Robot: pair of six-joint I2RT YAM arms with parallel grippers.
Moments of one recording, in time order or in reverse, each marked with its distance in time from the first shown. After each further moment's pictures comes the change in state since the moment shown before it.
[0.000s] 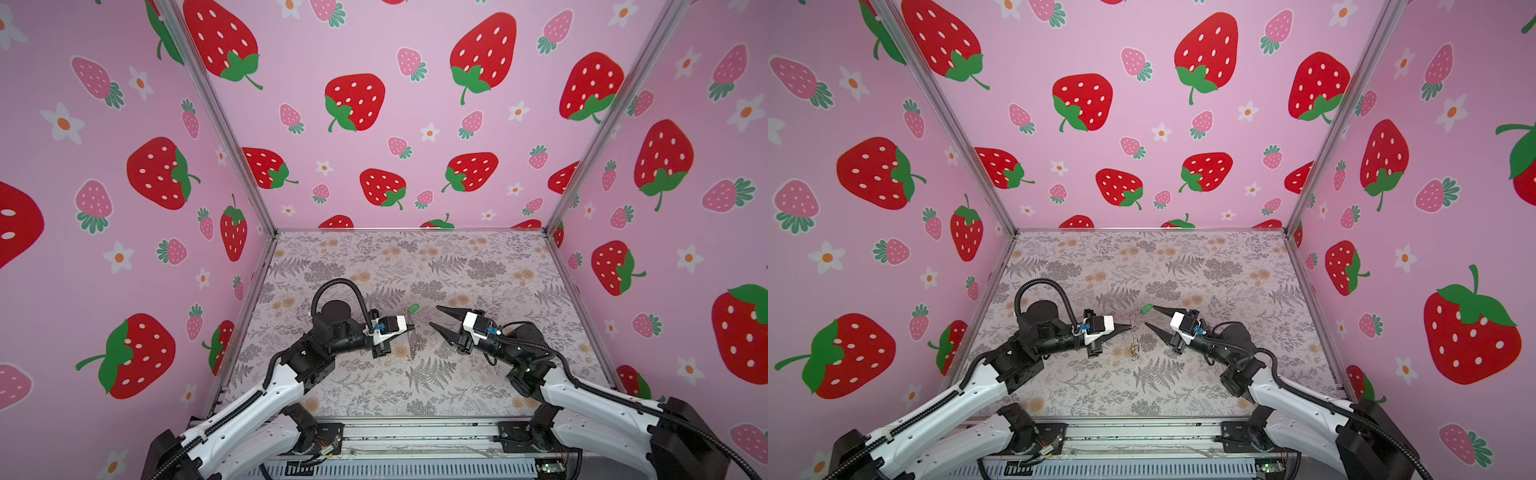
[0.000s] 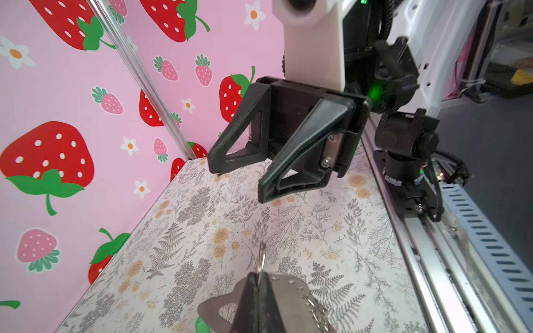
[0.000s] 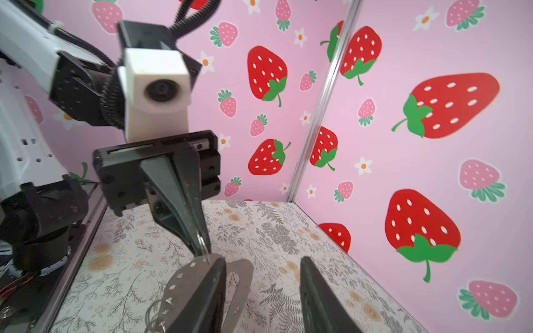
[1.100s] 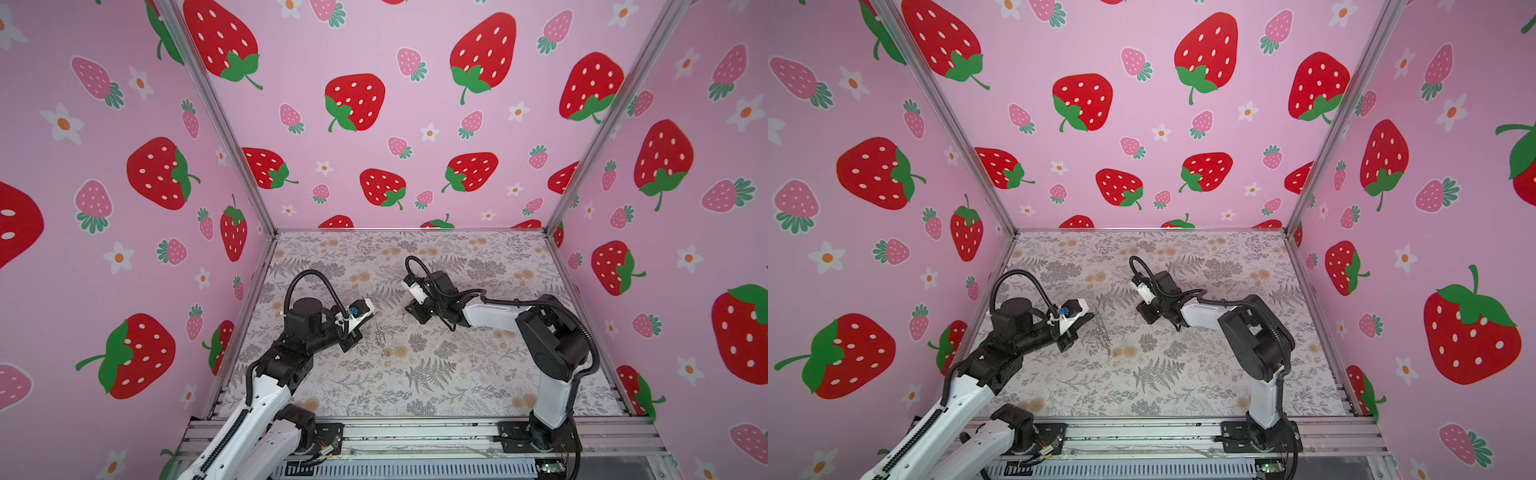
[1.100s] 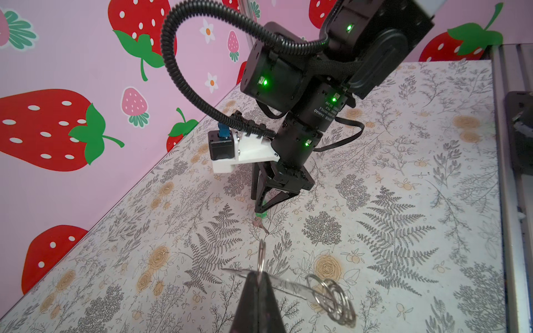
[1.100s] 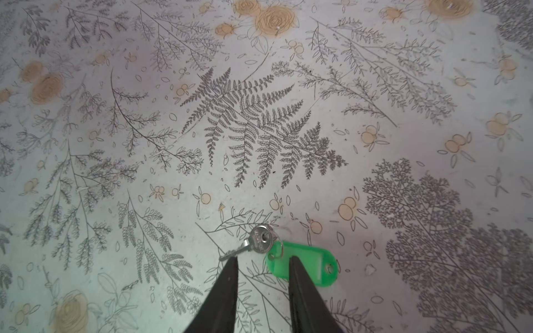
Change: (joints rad) left arm 0.338 -0.123 -0.014 -0.321 -0.074 0.022; right arm -0.092 0.918 0.749 -0.825 0.141 0.109
